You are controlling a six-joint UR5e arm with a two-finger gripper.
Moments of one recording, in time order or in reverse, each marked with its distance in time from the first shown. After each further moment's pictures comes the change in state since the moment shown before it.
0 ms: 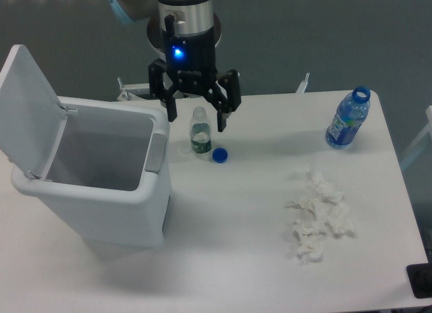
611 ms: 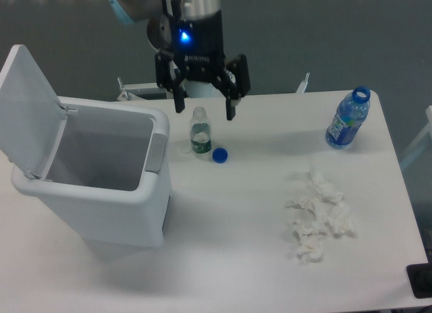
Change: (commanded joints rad) arm -0.017 0.106 -0.003 -0.008 -0.006 -0.058
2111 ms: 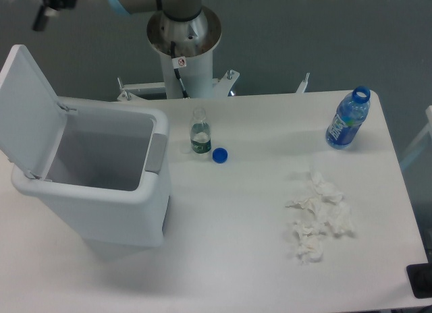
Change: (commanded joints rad) arm -0.270 0.129 -0.002 0.015 -0.584 -0.456
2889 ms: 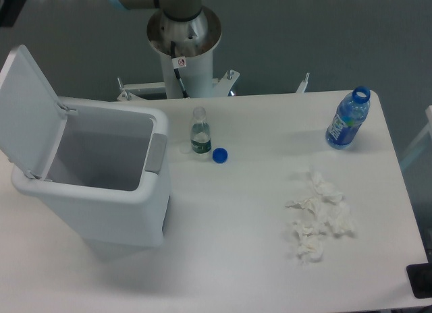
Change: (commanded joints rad) arm -0.120 -0.118 0.006 0.064 -0.074 0.021
